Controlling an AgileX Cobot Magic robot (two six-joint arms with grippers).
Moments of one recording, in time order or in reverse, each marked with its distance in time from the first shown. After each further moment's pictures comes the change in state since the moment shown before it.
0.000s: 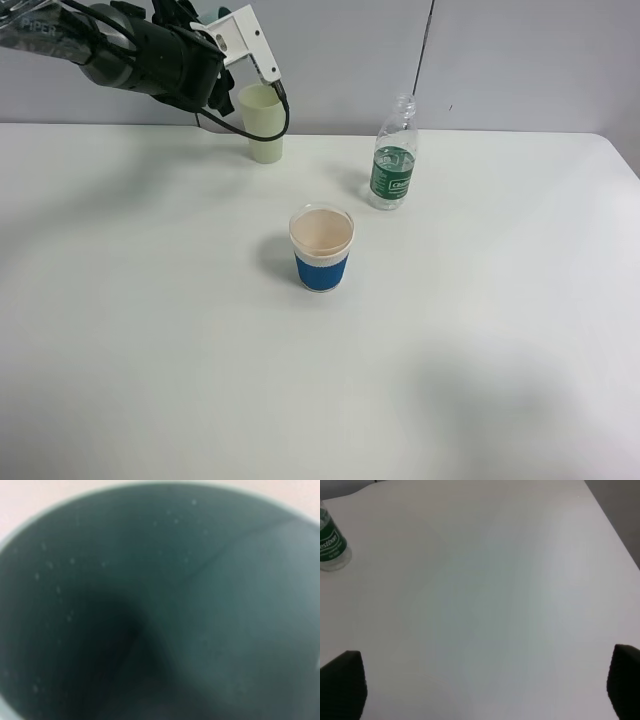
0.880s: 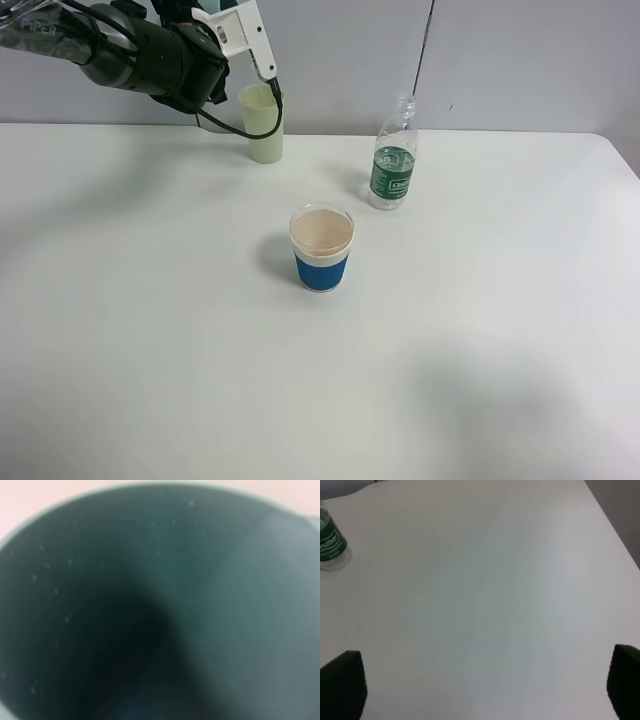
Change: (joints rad) left arm -0.001 0.000 0.000 0.143 -0.072 0.003; right arm 0.000 0.000 0.000 0.000 0.000 0.000
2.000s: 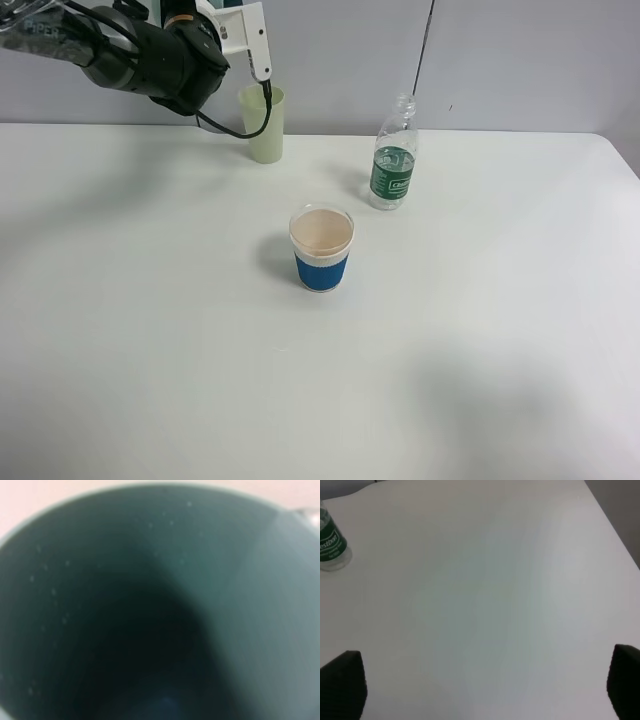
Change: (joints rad) left arm 0.000 0.013 0.000 0.130 -0.074 0.085; right arm 0.000 0.000 0.000 0.000 0.000 0.000
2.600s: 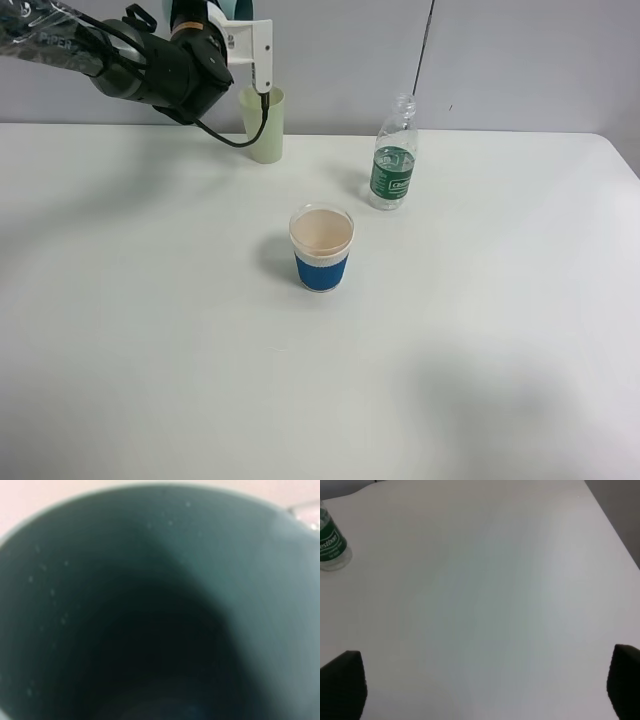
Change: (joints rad) left arm 0.001 0.022 0.000 0.131 -0.008 0.031; right arm 0.000 0.000 0.000 0.000 0.000 0.000
